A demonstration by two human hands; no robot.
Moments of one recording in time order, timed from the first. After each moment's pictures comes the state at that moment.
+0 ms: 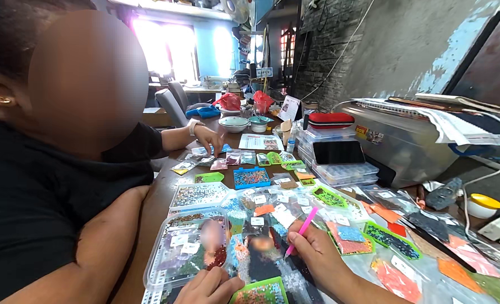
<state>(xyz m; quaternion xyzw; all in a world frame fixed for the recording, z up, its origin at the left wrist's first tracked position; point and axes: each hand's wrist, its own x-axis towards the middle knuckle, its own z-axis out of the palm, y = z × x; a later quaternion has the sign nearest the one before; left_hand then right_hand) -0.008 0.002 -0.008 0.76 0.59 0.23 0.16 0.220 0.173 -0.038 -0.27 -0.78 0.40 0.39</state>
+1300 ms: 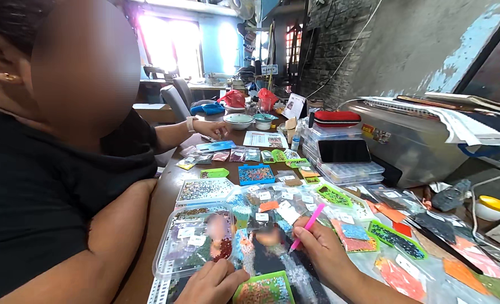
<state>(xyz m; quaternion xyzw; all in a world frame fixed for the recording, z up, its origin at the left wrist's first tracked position) -0.007 0.001 -0.006 0.75 0.59 0.23 0.17 0.221 0.172 -0.036 -0.28 -0.76 0.44 0.39</state>
